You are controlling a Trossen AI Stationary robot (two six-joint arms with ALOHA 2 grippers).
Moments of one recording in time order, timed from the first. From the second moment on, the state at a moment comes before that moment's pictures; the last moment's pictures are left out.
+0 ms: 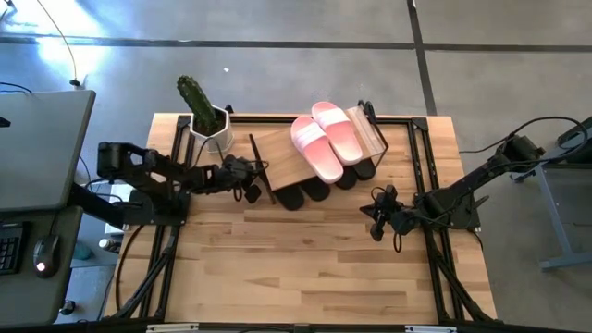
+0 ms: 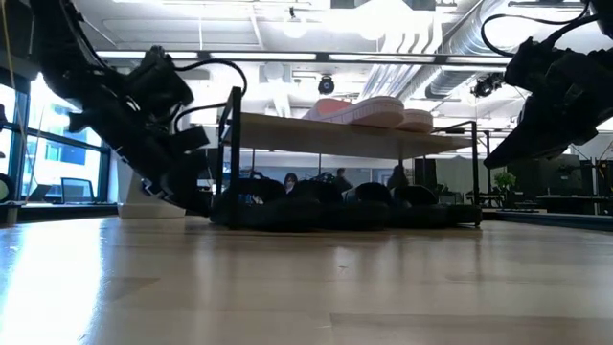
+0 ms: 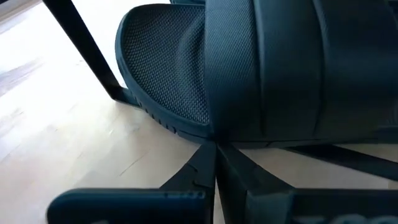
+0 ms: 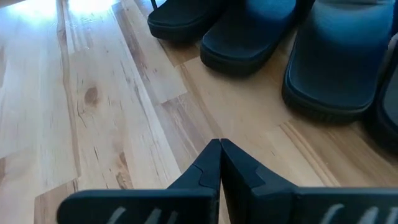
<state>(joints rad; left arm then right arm) 0.36 1.49 0.30 0.41 -0.31 -0.29 0.50 0.97 0.29 -0.10 0.65 0.72</state>
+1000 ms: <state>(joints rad) 0.36 1.58 0.39 0.42 -0.43 -0.32 0.50 0.97 0.29 -0.12 0.64 0.72</state>
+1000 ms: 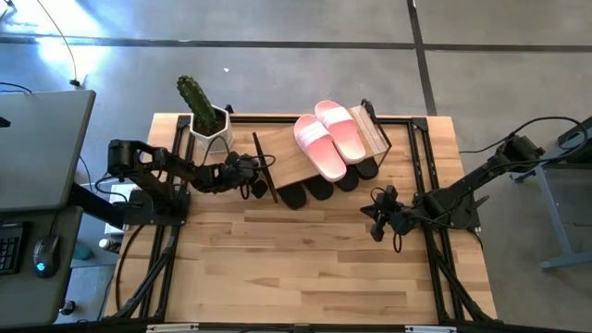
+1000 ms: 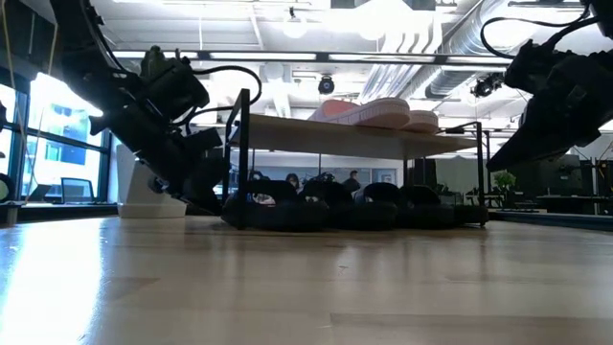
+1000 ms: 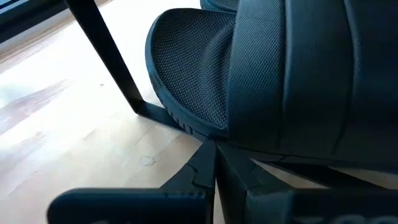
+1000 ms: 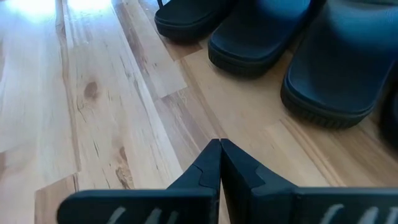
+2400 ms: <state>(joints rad) 0.36 1.44 0.39 0.21 -0.26 -0.35 0.14 0.97 0.01 0.36 0.52 0.79</state>
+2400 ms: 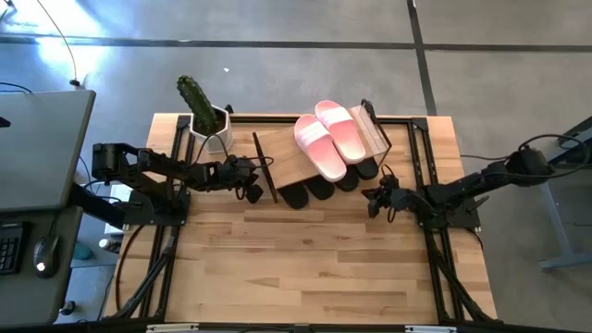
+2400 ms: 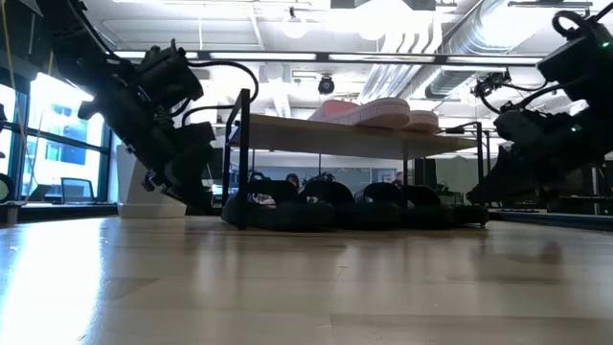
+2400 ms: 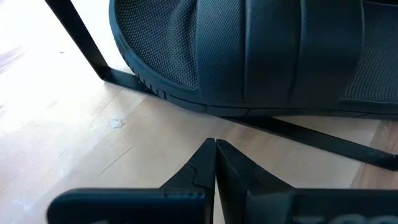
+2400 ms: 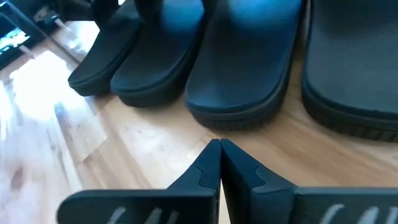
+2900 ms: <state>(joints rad) 0.36 1.44 0.39 0.22 -0.25 -0.35 0.06 0.97 0.01 0.38 0.46 0.76</state>
